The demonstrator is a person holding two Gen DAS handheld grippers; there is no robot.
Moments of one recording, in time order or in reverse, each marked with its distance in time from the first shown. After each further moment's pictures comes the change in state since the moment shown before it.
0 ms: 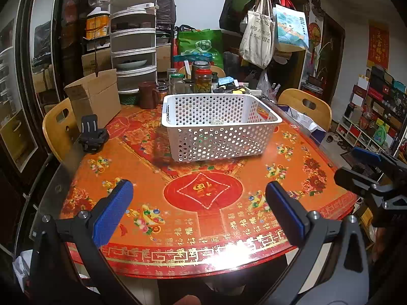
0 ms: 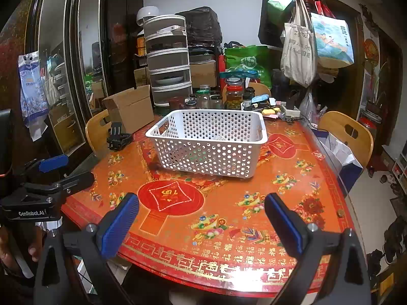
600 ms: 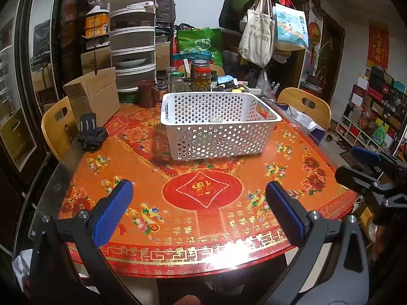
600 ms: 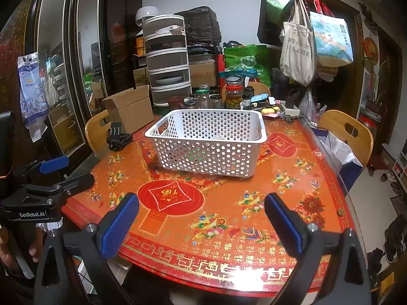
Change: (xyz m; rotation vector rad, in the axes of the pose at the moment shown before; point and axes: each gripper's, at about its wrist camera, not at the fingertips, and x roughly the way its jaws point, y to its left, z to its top) left arm 0.000 -0.001 0.001 0.000 0.001 0.001; right arm 0.000 0.000 0.000 0.001 0.001 0.000
